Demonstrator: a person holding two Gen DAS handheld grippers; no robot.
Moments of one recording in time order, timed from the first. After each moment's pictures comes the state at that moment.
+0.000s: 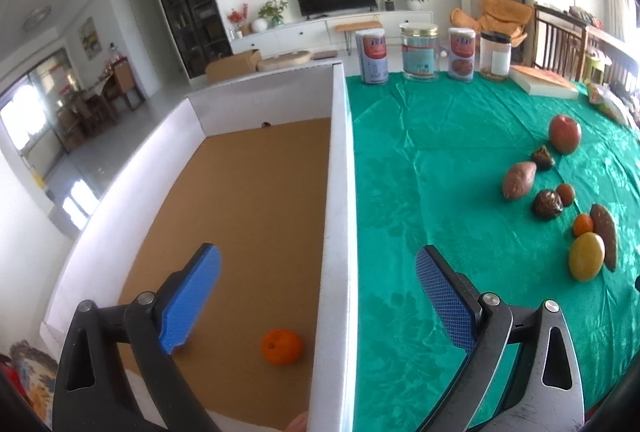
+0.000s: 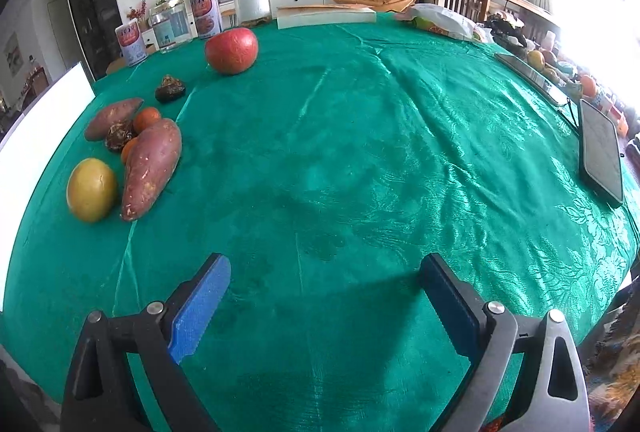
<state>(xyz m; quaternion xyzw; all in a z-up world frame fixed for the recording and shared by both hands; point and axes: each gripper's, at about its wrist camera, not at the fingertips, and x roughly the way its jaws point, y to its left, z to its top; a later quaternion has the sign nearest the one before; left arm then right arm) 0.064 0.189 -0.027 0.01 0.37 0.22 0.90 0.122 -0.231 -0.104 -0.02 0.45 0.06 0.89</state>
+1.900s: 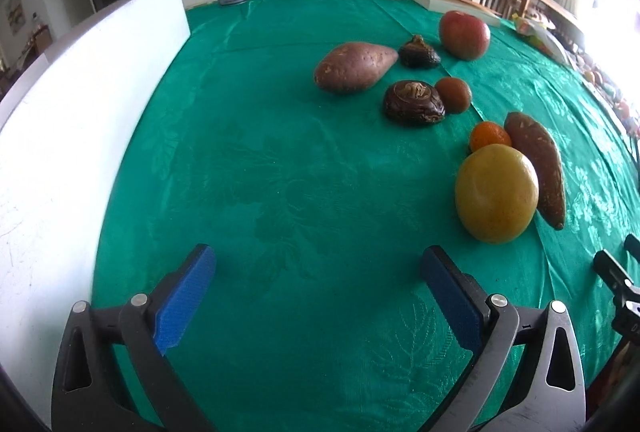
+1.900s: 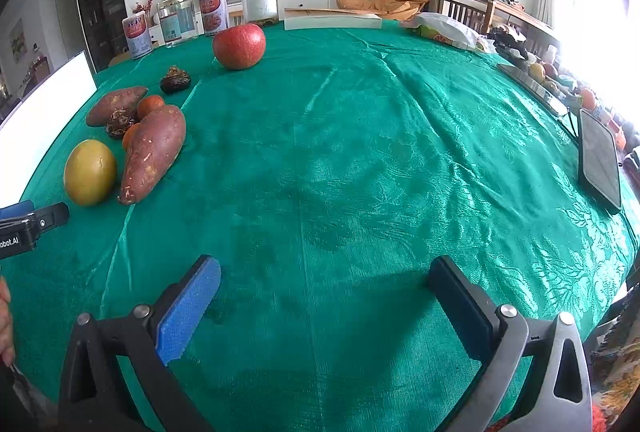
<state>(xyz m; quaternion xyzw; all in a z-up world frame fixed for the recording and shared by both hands) 0.122 0.060 -0.126 -0.04 0.46 0.08 0.88 0.112 -0.228 -0.108 -0.03 0.43 0.06 0.90</state>
